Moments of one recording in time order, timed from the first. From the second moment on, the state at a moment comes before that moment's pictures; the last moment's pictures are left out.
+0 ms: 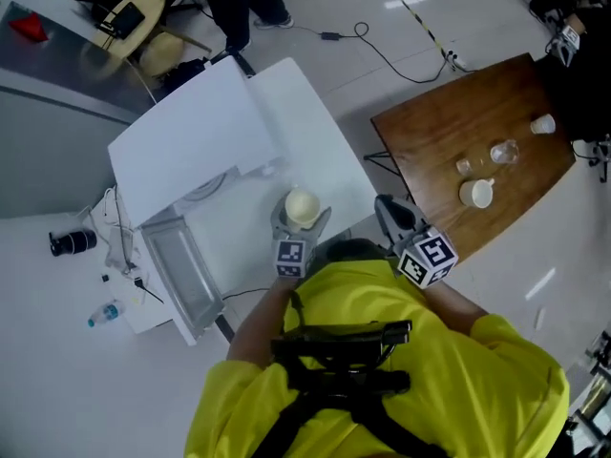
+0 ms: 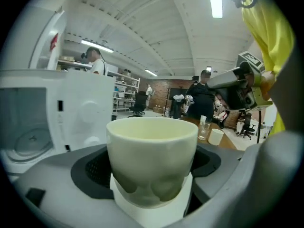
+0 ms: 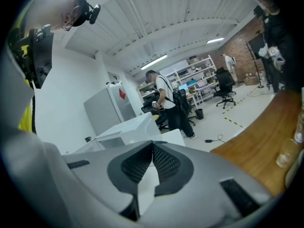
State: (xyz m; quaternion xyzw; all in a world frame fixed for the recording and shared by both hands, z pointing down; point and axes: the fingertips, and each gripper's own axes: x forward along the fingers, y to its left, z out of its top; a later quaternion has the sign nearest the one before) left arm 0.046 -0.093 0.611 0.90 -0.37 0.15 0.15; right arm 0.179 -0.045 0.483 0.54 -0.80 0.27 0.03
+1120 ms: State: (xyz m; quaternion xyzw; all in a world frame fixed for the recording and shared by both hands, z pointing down) left arm 0.124 -0.216 0.721 0.88 -0.42 0.16 0.16; right arm 0.204 -0.021 0.531 0.58 -0.75 0.31 0.05
